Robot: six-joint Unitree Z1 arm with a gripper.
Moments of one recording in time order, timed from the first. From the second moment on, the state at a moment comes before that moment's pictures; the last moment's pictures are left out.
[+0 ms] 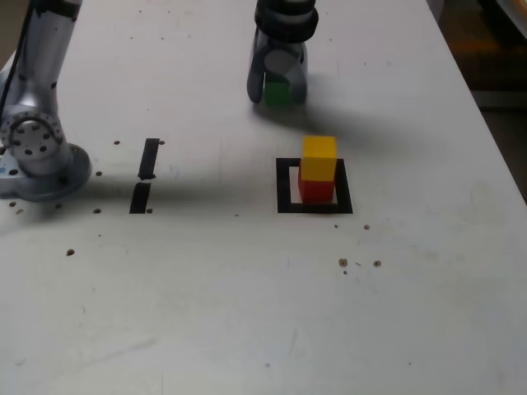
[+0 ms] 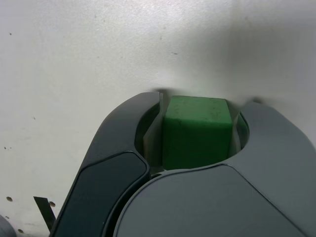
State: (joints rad) arm 0.40 2.08 -1.44 1.04 0.22 0.45
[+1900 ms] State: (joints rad) arm -0.24 1.98 -1.83 1.57 0.14 -0.04
